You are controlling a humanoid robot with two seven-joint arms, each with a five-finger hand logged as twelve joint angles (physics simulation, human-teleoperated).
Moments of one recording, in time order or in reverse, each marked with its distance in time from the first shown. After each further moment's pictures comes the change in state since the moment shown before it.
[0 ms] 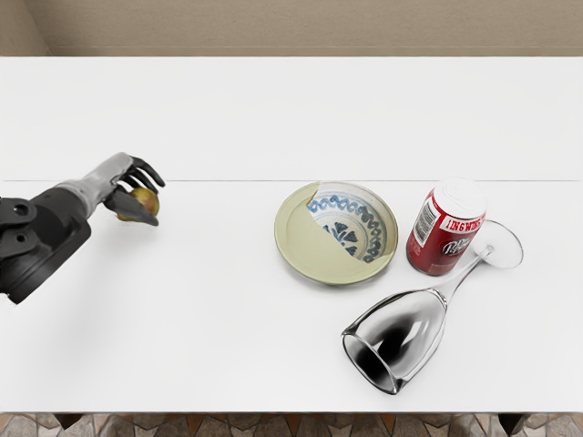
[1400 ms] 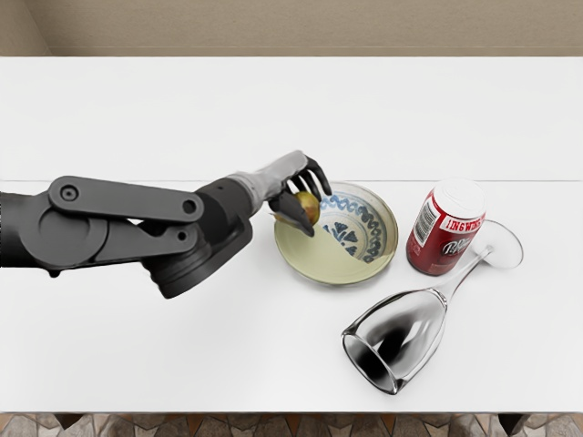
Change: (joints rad) left arm -0.162 -0.467 -0.074 0.008 -0.012 0.000 0.126; right arm 0.000 0.000 0.000 0.000 0.000 0.000 0.000
